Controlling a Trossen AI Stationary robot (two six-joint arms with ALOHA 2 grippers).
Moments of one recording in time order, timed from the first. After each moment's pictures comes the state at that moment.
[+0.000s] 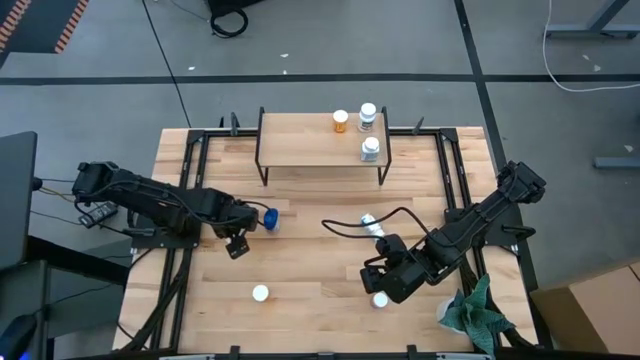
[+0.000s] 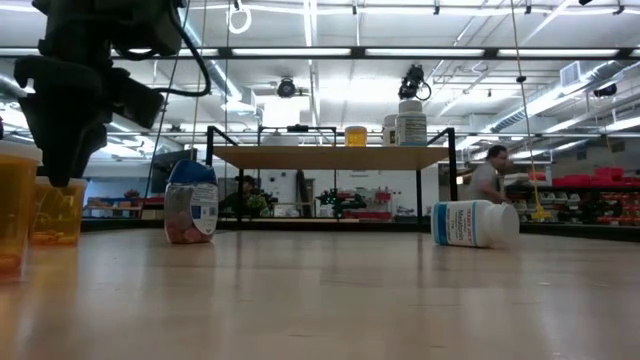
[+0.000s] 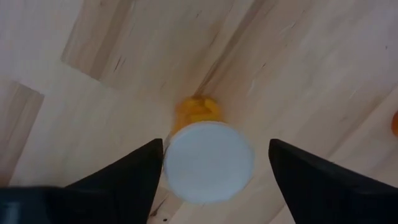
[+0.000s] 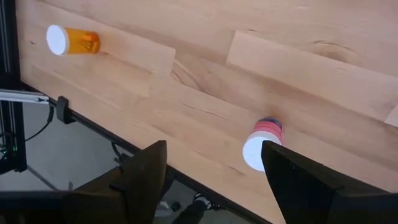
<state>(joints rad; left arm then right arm) -0.13 1.23 0.72 -0.96 0.05 -0.69 0.62 1.59 1.43 -0.98 0.20 1.88</state>
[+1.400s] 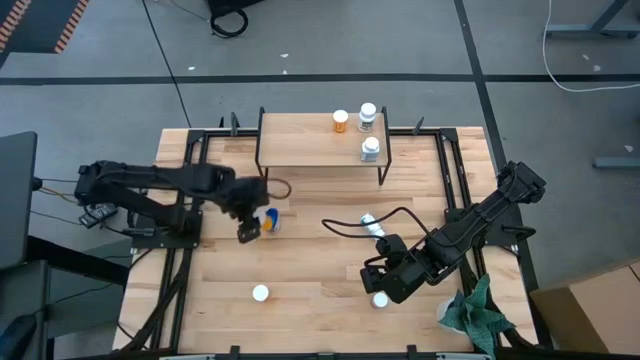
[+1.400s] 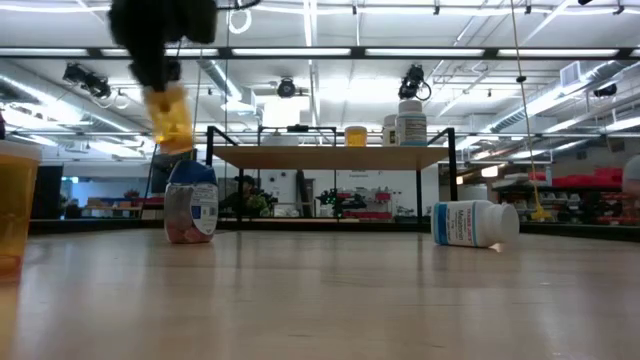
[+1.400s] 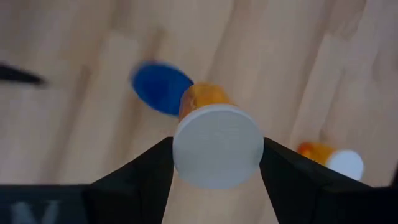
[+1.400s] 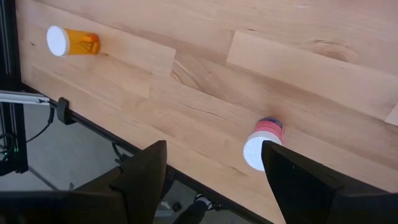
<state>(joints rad) -0.01 1.26 1.12 -1.06 0.02 -0.35 0.62 1.59 1.43 -0.98 0.20 1.89</state>
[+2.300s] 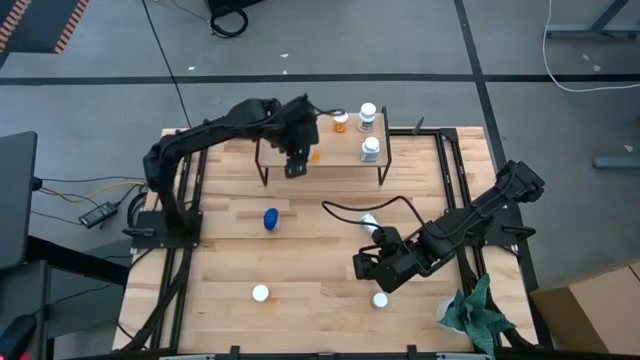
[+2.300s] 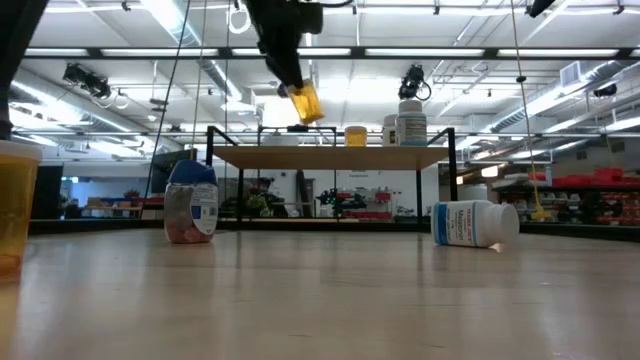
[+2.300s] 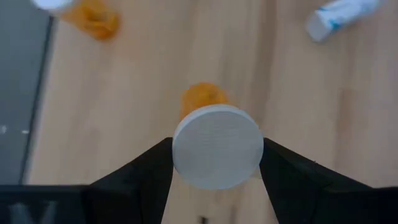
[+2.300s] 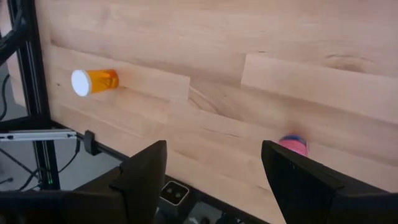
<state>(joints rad) 0.36 1.82 1.92 -1.17 -0.05 0.26 0.56 1.59 1.43 -0.95 0.24 1.96</state>
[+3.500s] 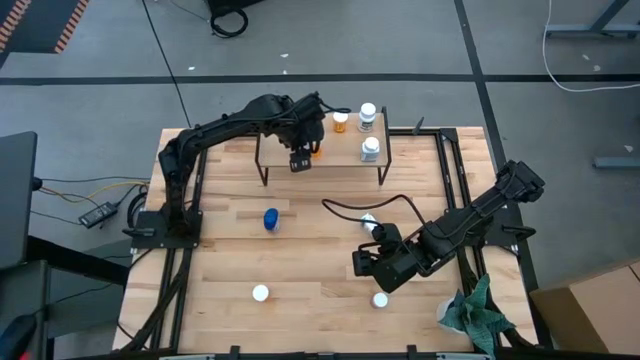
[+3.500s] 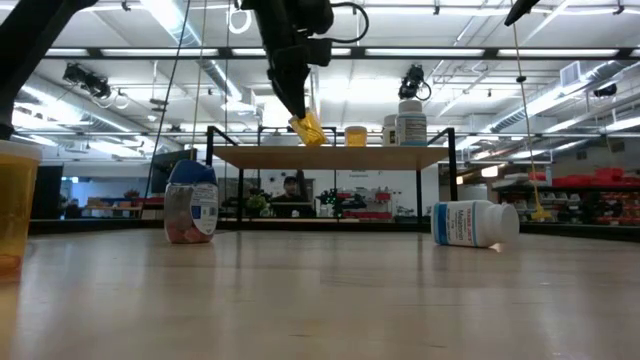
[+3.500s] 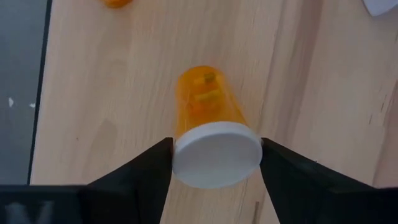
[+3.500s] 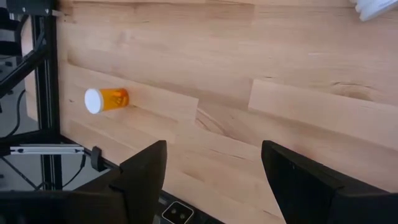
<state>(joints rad) 0.42 1.94 1.98 -1.22 -0.09 0.29 0.56 1.59 1.43 -0.95 0.33 1.94</state>
